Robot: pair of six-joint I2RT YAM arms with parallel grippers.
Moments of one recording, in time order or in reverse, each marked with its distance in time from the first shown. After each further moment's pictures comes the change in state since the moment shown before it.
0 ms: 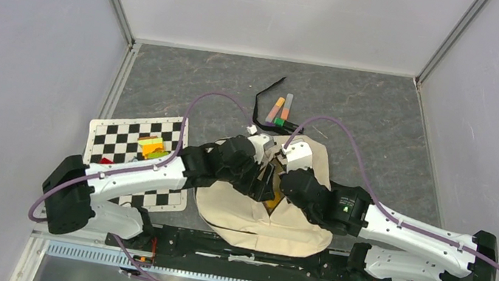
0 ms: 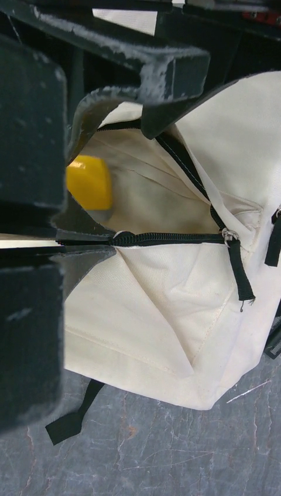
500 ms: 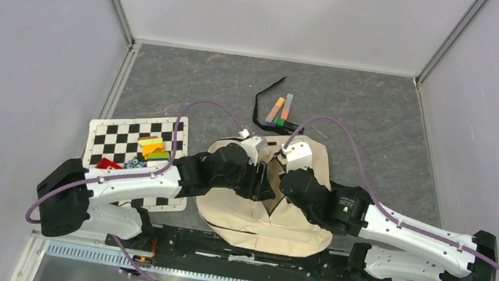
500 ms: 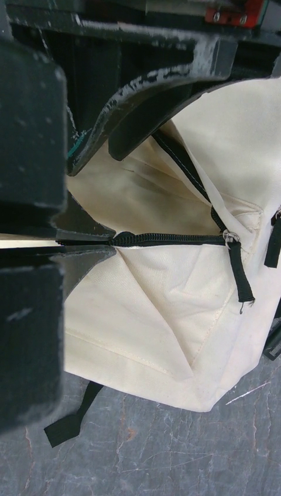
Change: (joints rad) left arm -0.011 -0.058 -0.175 0.265 -0.005 -0.176; right arm 0.000 0.000 -0.002 0.007 -0.002 0.000
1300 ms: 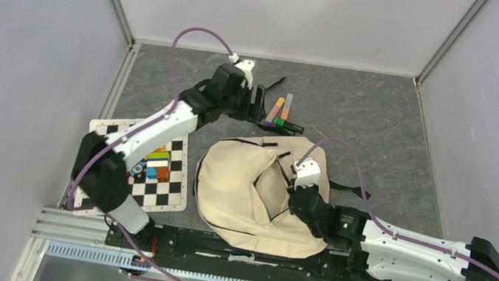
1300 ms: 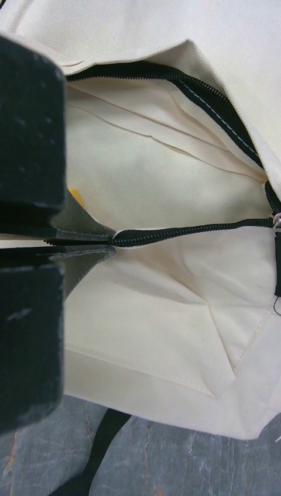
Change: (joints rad) left arm 0.426 0.246 0.523 -0.300 -0.092 0.368; right arm 0.000 -0.113 -0.340 0.269 0.019 0.072
